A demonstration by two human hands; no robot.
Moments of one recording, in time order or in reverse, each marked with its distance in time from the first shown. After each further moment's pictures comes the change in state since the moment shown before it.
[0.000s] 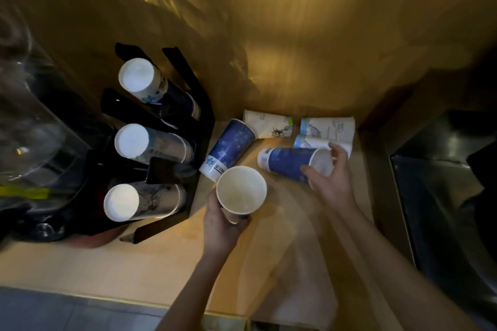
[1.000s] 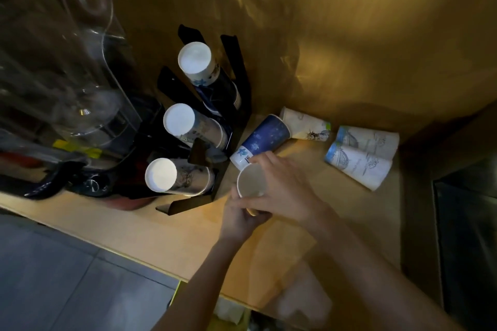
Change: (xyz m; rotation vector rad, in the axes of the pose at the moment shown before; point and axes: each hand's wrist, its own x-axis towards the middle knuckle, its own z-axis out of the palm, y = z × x) left_hand 0.008 -0.027 0.001 -0.033 -0.037 -0.061; right_hand -0.060 -0.096 0.073 -0.639 -0.655 -0.741
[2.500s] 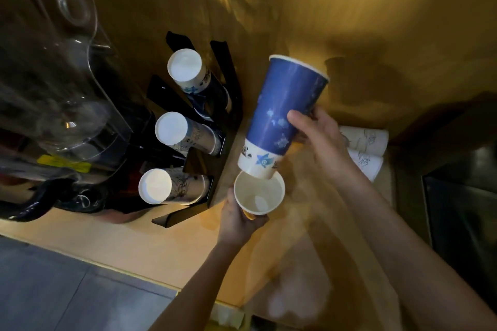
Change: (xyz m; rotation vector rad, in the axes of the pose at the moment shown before) left_hand 0.000 0.009 -0.006 -0.036 -0.023 0.037; right_hand 0.015 0.020 -0.069 1.258 0.343 0.278
